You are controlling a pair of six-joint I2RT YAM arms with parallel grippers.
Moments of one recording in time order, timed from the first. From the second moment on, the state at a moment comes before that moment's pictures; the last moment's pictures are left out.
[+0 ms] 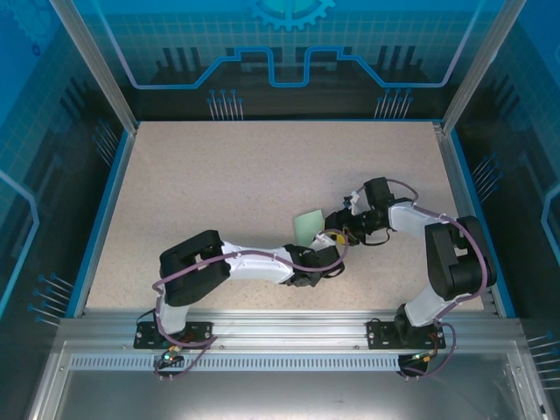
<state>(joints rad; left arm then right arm) -1.16 1.94 1.17 -0.44 -0.46 -0.48 0.19 1.61 0.82 -0.44 -0.81 0.53</state>
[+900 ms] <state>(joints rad) -1.12 1.84 1.01 -0.30 -0.38 -0.48 0.21 1.71 0.82 -0.32 -0.84 0.55</state>
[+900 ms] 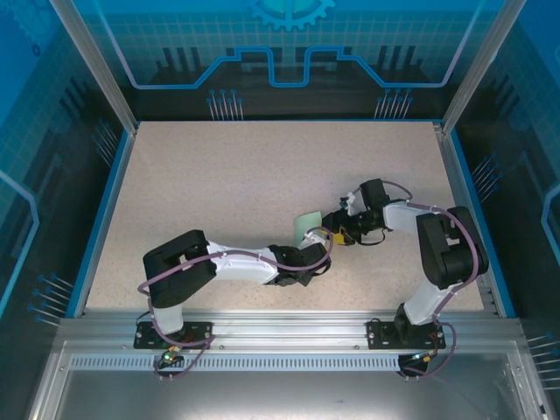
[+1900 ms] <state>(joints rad) -1.11 1.82 1.00 -0.29 -0.37 -0.47 0.22 1.81 0.97 -0.35 -0.81 0.44</state>
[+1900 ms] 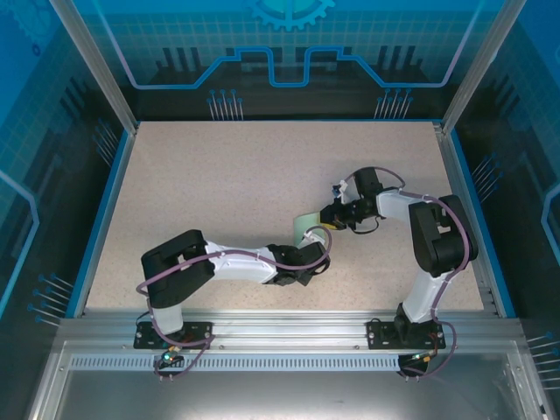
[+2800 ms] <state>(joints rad) -1.17 1.91 1.19 -0.50 -0.48 -0.44 0.24 1.77 0.97 -0.45 -0.77 0.50</state>
